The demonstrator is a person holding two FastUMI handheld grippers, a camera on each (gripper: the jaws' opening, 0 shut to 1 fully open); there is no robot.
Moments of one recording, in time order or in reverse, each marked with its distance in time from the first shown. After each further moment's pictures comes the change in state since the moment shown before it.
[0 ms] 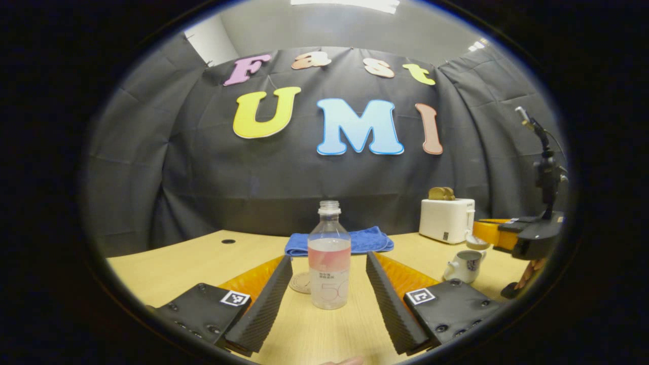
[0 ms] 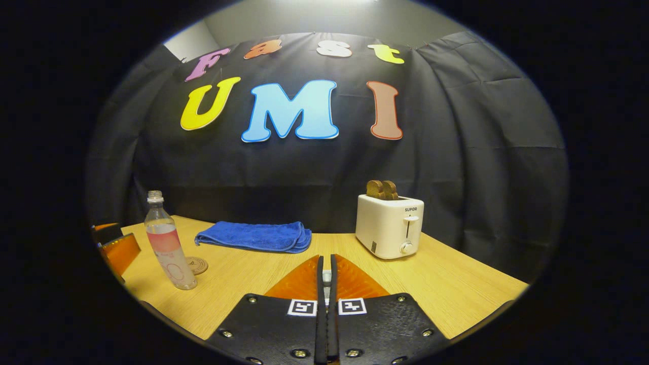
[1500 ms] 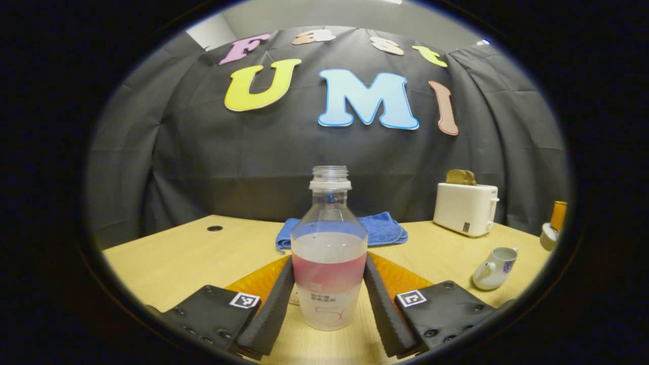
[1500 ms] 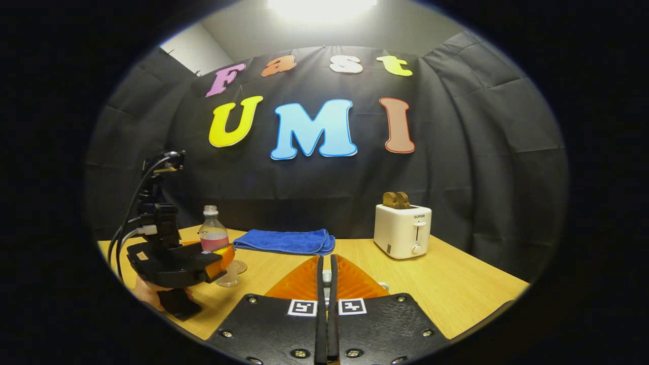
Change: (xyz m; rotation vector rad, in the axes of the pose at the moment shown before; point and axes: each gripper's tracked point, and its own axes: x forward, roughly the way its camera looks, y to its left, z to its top) left arm 0.085 0.006 -0.030 0.004 0.115 0.026; right arm -0.073 0.027 0.013 0.015 -0.046 0.118
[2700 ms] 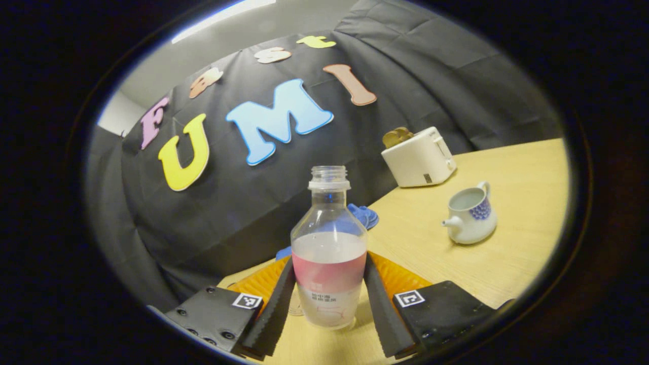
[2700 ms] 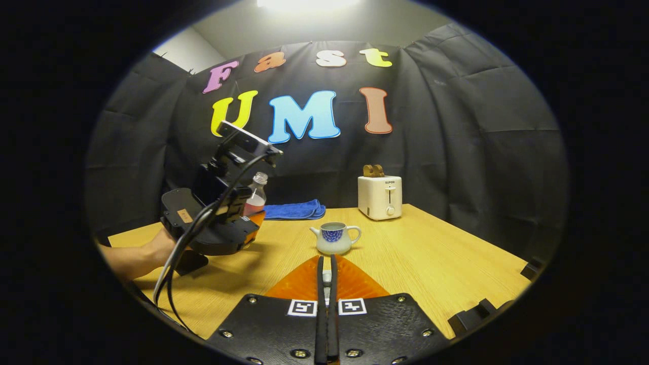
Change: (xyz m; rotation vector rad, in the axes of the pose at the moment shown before) left arm -0.038 -0.099 0.013 0.608 -0.052 -0.130; right arm -0.135 -0.018 -0.057 0.047 0.107 -0.048
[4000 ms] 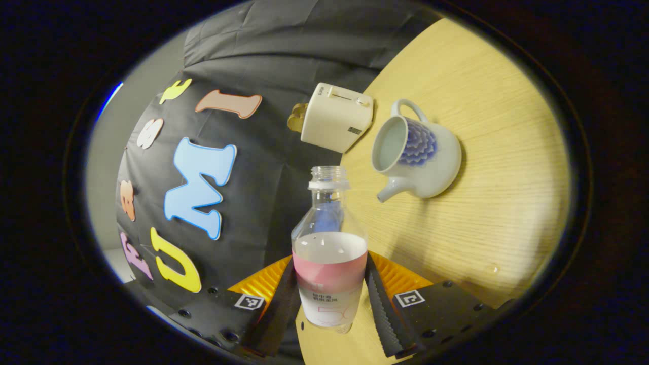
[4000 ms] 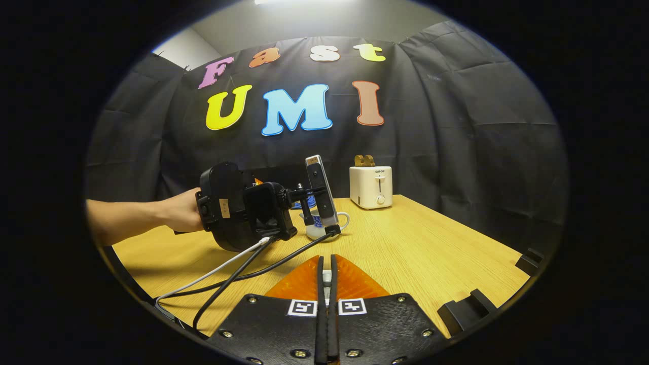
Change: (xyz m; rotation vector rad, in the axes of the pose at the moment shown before) left arm 0.048 -0.079 0.008 0.720 0.074 -0.136; right arm -0.011 -0.020 -0.023 0.008 0.043 -0.032
